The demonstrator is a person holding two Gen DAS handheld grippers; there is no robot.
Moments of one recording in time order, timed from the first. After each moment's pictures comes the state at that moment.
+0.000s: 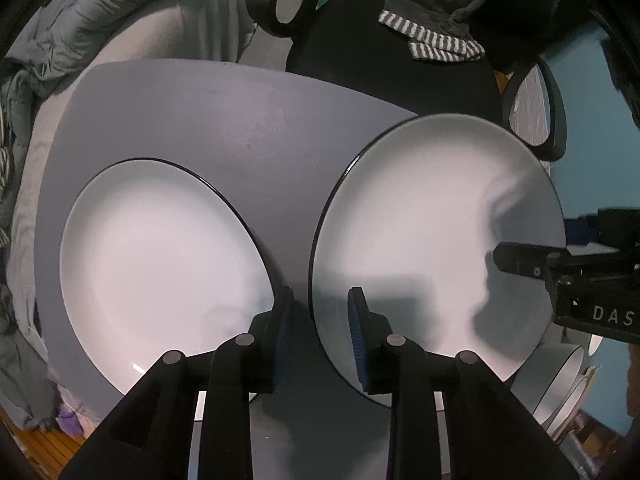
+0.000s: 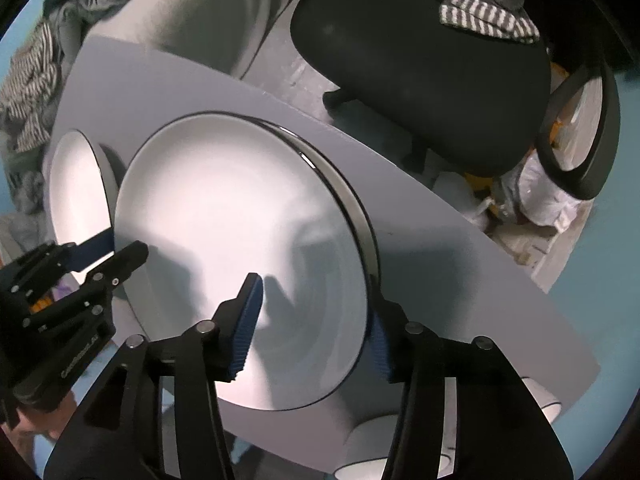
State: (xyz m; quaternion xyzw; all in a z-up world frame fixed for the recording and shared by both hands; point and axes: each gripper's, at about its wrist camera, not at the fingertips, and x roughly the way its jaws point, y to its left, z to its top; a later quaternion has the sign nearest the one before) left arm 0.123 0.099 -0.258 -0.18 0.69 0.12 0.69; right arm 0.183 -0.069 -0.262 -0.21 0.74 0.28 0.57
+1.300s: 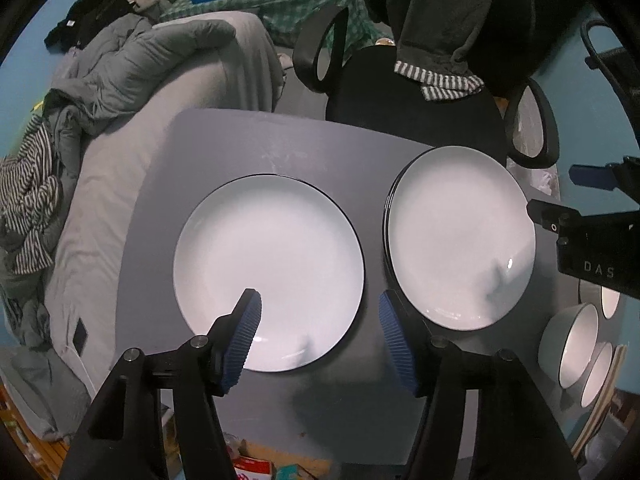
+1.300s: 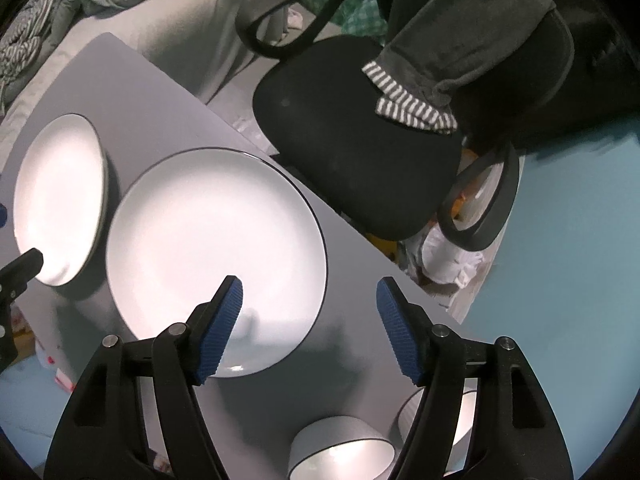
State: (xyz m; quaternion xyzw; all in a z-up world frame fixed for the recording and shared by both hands) left arm 0.058 0.118 -0.180 -0.11 0.64 0.16 0.75; right arm 0.136 -0.053 -0.194 -0.33 0.59 0.24 0.70
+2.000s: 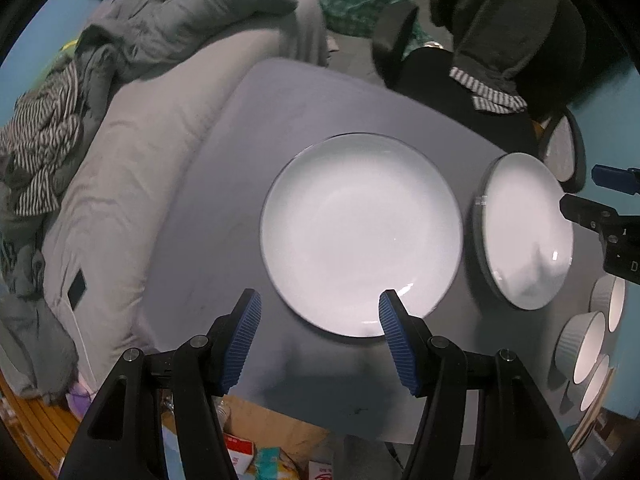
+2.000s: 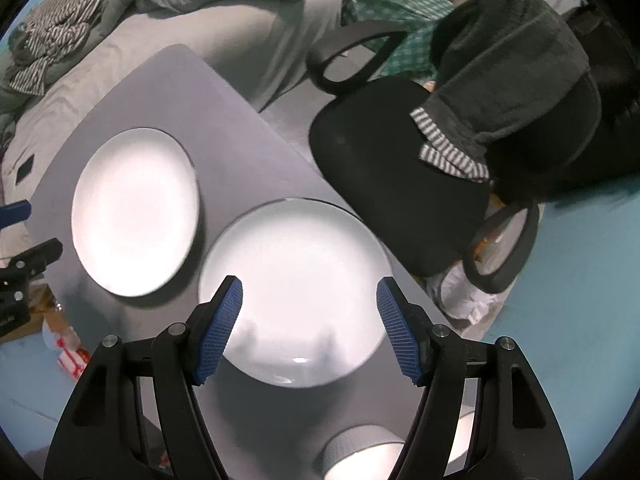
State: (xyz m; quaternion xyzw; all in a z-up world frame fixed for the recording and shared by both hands) left arm -0.008 0.192 -0.194 -0.18 0.64 0.21 0.72; right arm 0.102 0.009 -0.173 -0.34 0.57 0.31 0.68
